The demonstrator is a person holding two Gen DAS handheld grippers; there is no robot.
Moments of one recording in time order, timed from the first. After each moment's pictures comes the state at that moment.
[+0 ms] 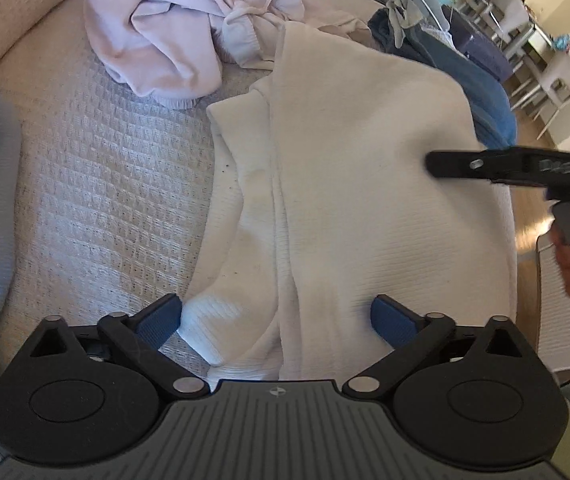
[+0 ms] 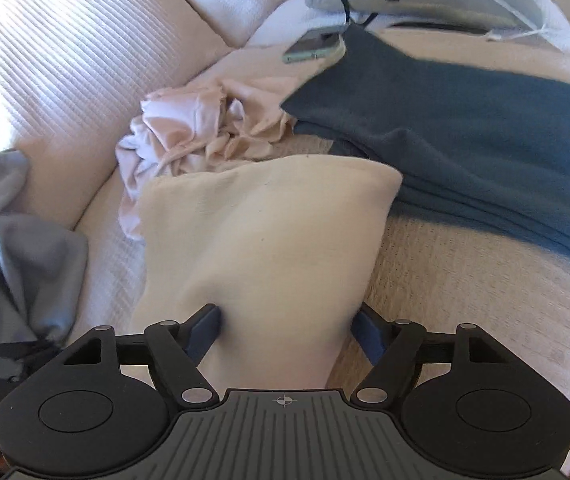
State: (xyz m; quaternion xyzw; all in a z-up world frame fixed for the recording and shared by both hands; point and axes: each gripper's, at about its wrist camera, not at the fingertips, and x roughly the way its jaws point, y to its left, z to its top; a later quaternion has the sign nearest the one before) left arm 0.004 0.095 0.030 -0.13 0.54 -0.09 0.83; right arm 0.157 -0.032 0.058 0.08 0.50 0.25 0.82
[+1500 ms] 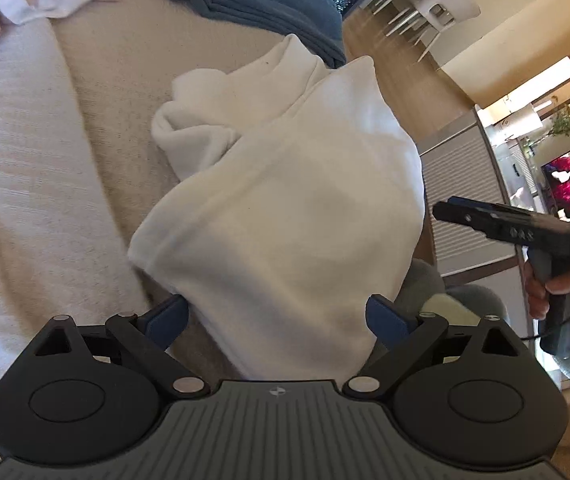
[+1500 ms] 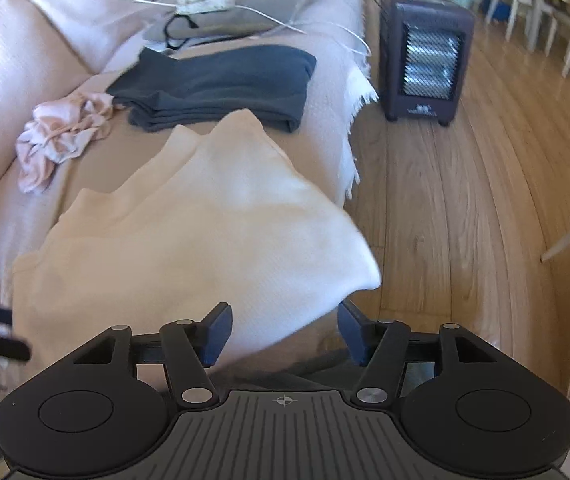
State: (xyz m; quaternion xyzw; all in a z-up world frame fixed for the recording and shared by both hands) left arm -0.031 -0.006 0.036 -0.12 0.56 -0.29 0.76; right arm -0.032 -0.198 0.099 0.05 0.48 0.04 0.87
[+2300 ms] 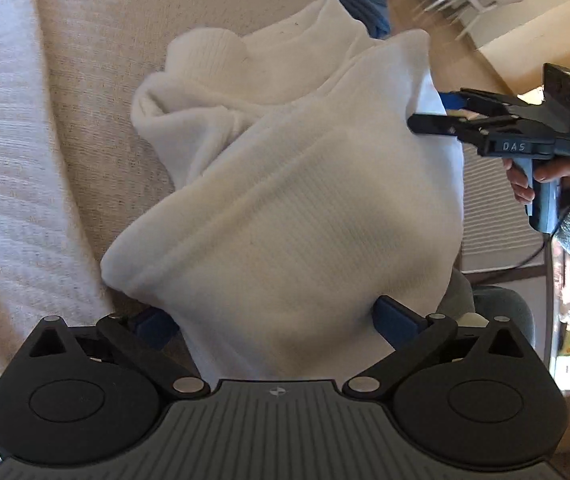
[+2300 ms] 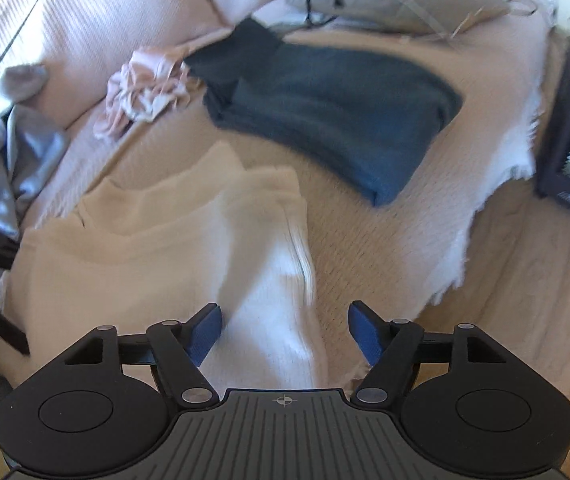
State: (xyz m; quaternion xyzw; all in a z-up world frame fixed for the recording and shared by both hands) left arm 0.000 -0.042 0.017 -0.09 0.62 -0.23 0.74; right arm 0.110 -0.215 0.049 -0.03 0.48 0.31 0.82
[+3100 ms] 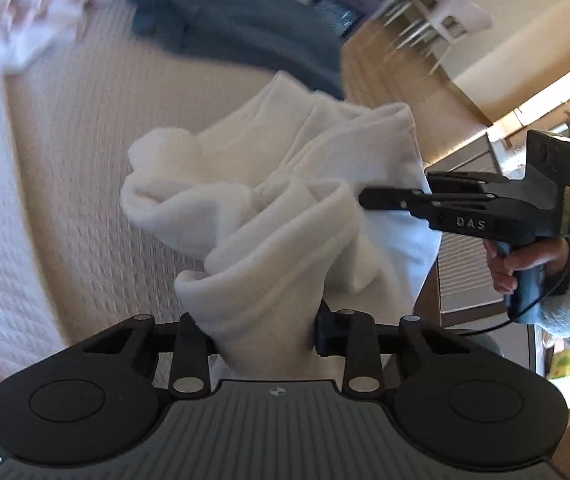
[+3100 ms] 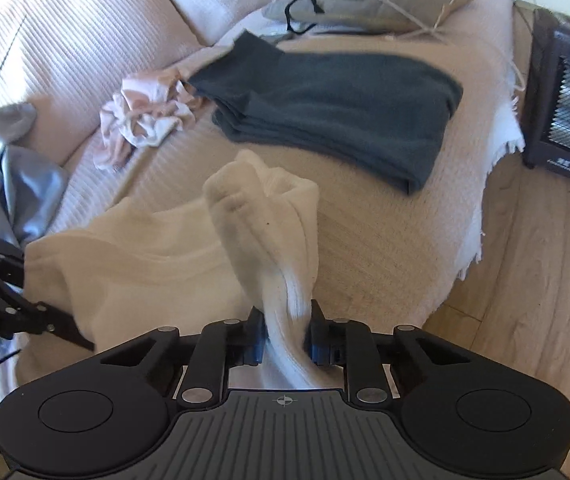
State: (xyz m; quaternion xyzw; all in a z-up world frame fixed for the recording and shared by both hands) left arm 0.019 -0.058 0.060 -0.11 0.54 -0.28 0.78; right arm 0.070 -0.183 0.087 0.03 0.47 0.24 0.85
